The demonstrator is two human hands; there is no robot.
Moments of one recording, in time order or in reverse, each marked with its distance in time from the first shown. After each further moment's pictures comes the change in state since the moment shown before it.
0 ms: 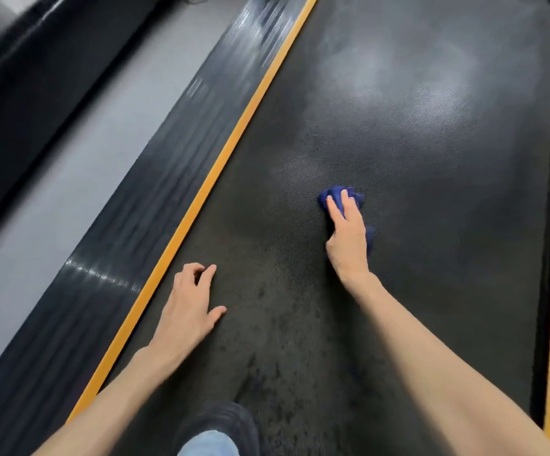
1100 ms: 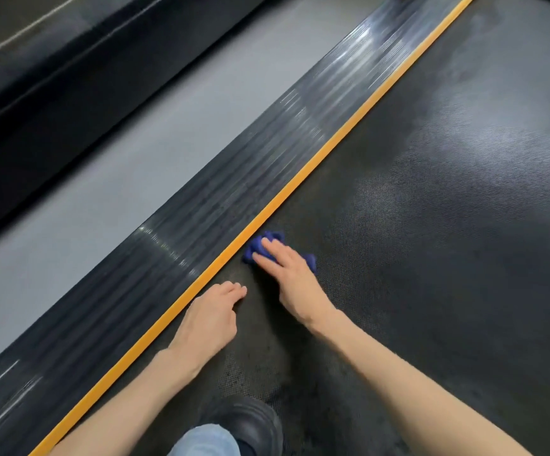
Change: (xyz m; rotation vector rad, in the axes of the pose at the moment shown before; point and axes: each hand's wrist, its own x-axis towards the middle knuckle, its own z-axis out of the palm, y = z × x) left_hand -0.037 -0.041 0.000 -0.091 0.039 -0.134; right_hand -0.057 -0.111 0.097 0.005 -0.516 -0.741
